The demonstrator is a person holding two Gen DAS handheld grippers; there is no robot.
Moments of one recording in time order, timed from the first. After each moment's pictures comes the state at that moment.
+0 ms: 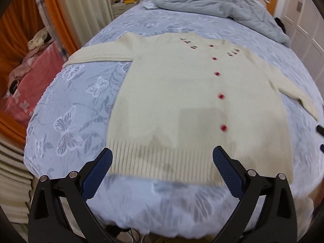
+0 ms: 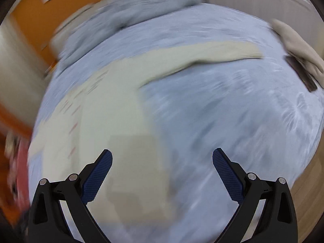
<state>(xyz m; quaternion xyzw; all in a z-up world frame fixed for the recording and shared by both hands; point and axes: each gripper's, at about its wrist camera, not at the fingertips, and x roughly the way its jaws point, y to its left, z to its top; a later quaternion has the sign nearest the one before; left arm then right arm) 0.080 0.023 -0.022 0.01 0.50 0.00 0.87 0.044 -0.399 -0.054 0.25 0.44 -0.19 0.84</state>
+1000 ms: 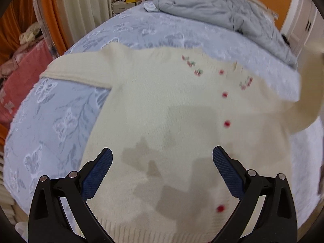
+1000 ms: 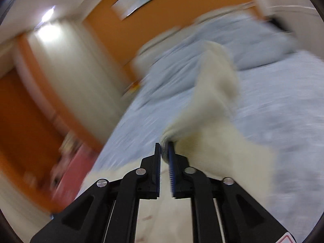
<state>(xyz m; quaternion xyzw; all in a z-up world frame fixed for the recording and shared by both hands) 0.222 0.010 -0.039 -0.06 0.49 -0.01 0.87 0.299 -0.356 0.056 0.23 0.30 0.16 0.91</state>
